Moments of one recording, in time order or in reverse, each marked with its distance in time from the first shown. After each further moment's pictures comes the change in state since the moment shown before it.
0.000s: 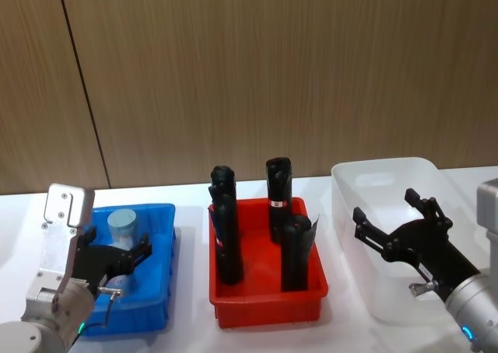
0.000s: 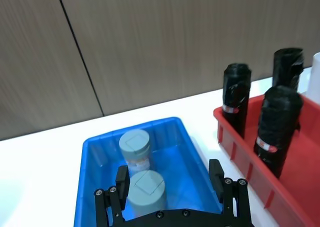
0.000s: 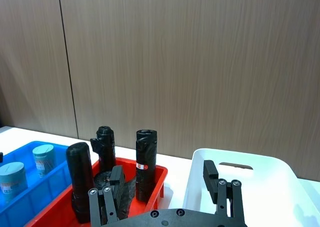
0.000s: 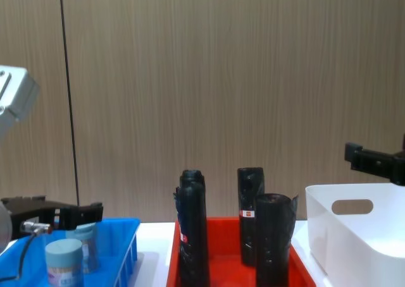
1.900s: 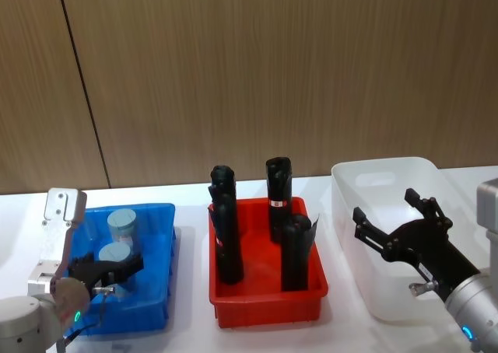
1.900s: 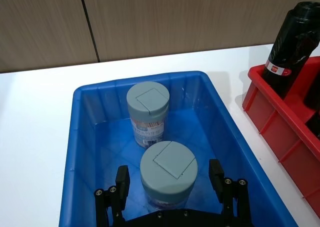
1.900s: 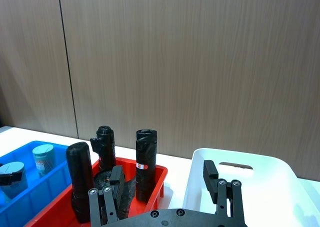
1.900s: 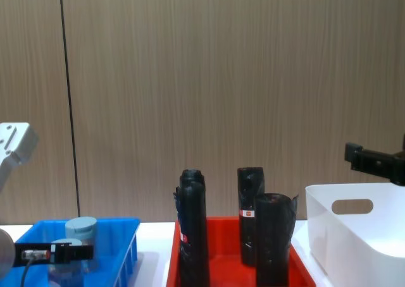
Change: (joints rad) left arm -0.174 -0.084 -0.043 0.341 -0.047 0.107 -0.125; right arm 0.000 0.000 0.000 0.000 0.000 0.000 0.000
